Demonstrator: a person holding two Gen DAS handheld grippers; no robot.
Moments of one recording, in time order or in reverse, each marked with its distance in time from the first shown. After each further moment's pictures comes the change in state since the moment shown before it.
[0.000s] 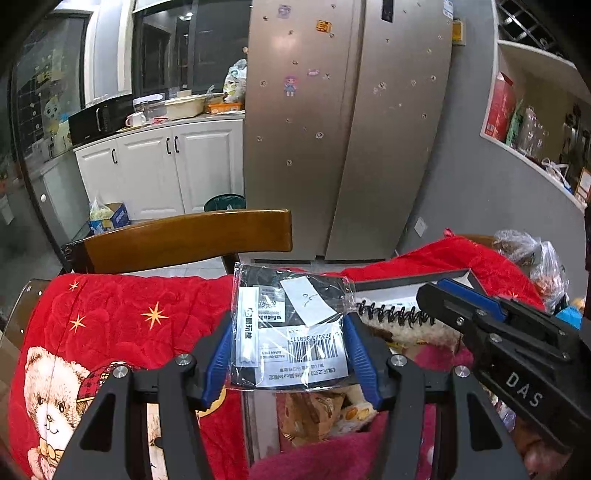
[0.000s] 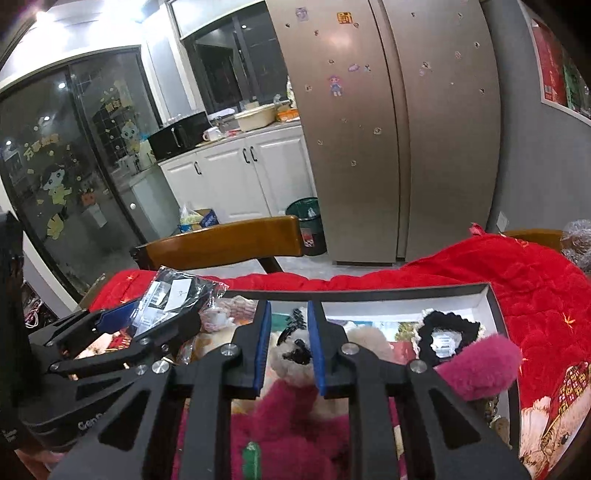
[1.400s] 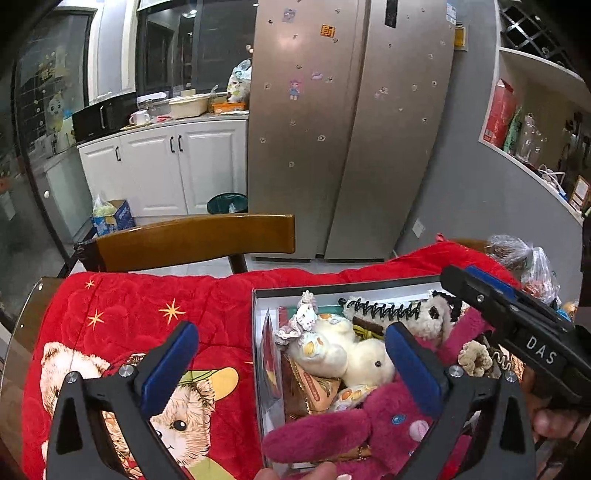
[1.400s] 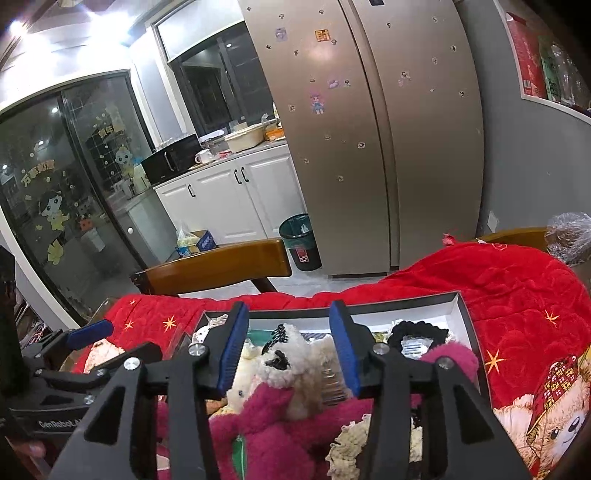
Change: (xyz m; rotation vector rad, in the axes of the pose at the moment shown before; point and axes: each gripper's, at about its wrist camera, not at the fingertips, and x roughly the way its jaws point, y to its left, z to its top) left arm -0.033 0.013 0.010 -0.019 0.001 -0.004; right arm -0.041 -0.019 -0.002 0.059 -0.075 0.005
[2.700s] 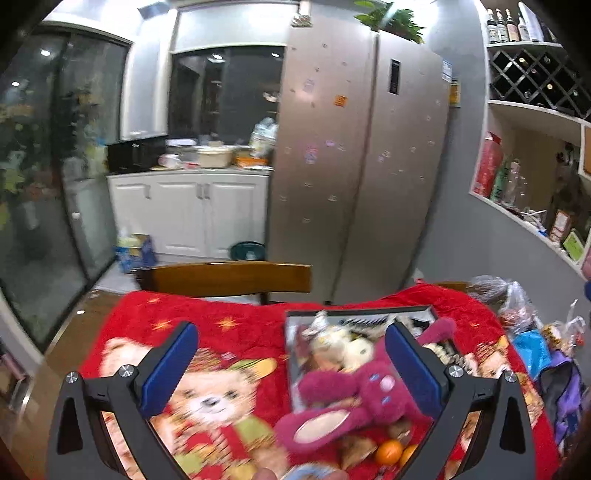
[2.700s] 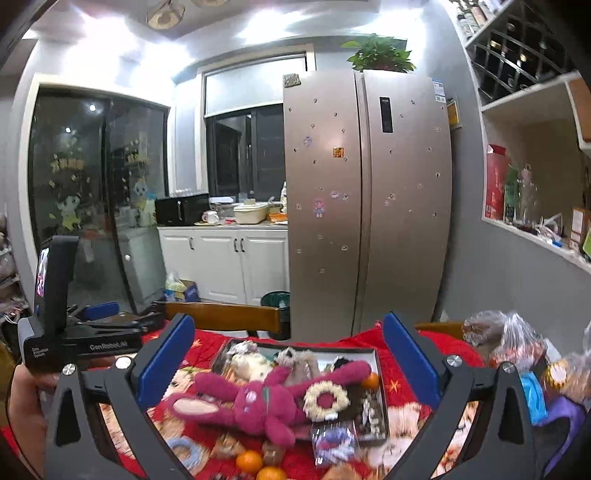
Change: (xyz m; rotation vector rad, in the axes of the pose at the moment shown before) left arm -0.156 0.017 -0.036 -0.057 -0.212 0.072; right arm -0.268 0.076 -0.037 -0.211 -0.332 -0.099
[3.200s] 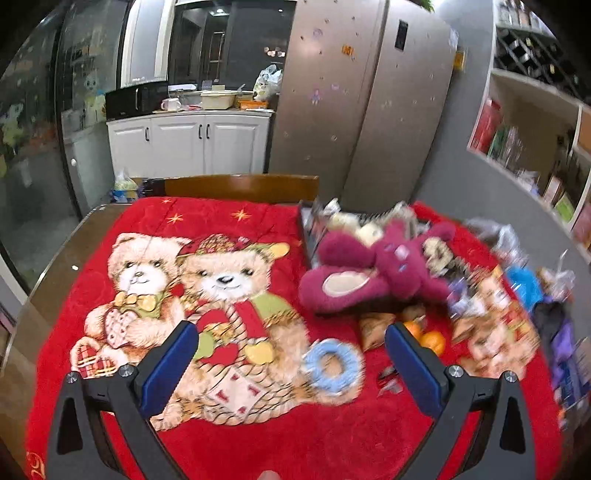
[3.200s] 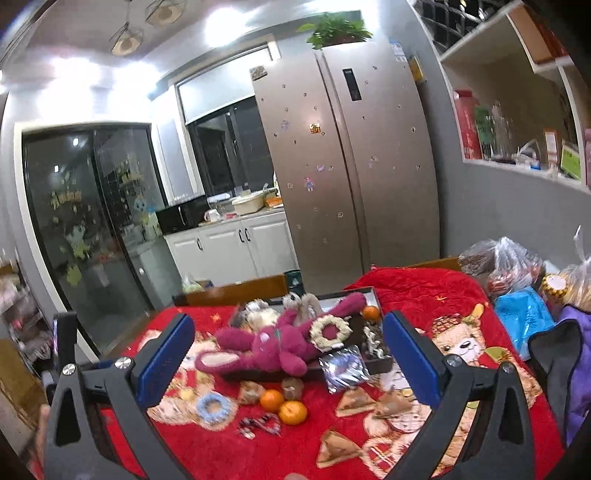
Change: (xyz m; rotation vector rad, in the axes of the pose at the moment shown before) left arm -0.012 0.028 -0.104 -0.010 0.207 -0.050; right arm -0.075 -0.037 -0.063 0.168 0.059 0.012
